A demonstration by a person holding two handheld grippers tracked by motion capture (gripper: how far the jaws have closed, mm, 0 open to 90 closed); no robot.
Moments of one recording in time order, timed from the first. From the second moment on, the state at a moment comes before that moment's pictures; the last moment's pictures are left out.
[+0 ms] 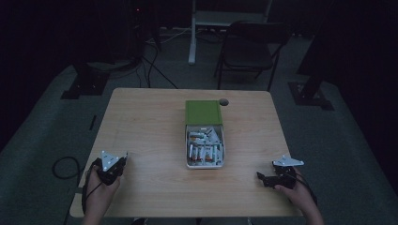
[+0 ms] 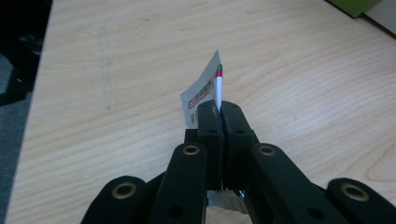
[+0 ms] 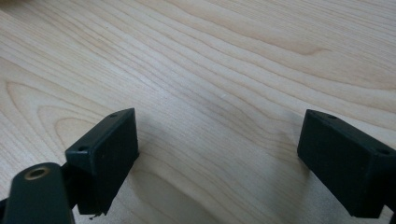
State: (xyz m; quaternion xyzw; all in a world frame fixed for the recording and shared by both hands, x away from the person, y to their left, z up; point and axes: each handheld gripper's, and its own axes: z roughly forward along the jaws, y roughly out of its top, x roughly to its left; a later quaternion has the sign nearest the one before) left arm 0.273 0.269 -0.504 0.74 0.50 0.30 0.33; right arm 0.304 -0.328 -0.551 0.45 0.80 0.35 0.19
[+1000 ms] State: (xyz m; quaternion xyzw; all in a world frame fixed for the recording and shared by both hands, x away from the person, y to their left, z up) left arm 0.284 0.247 -0.522 0.76 0.48 0.23 0.38; right arm 0.304 -0.328 -0.551 0.45 0.80 0.35 0.19
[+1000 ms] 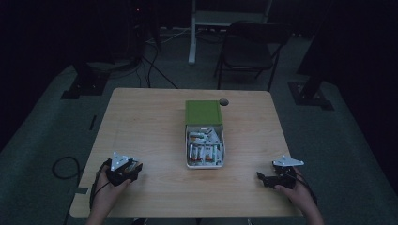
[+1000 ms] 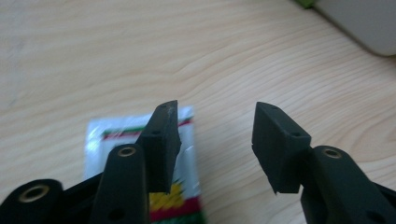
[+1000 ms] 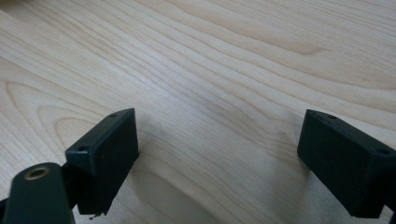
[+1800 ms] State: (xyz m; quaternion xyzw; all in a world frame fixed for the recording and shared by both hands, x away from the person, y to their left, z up) left arm 0.284 0.204 -0.515 0.81 0.36 0.15 0.43; right arm 0.304 -0.328 -0.551 0.45 0.80 0.35 0.19
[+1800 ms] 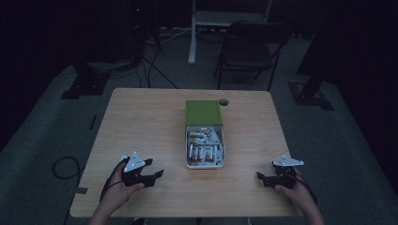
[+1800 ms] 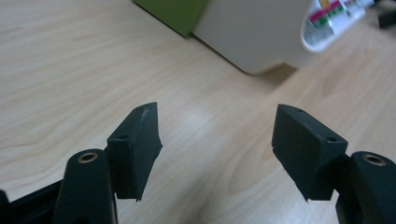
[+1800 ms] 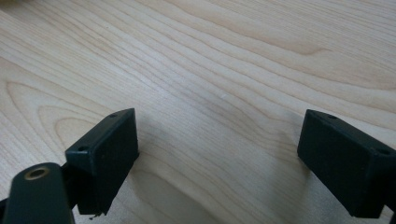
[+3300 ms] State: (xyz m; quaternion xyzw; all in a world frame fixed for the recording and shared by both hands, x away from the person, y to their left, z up) left arm 0.280 0.158 -0.545 0.90 0.22 0.11 0.36; right arm 0.306 -0.326 -0.551 0.45 0.80 0.35 0.19
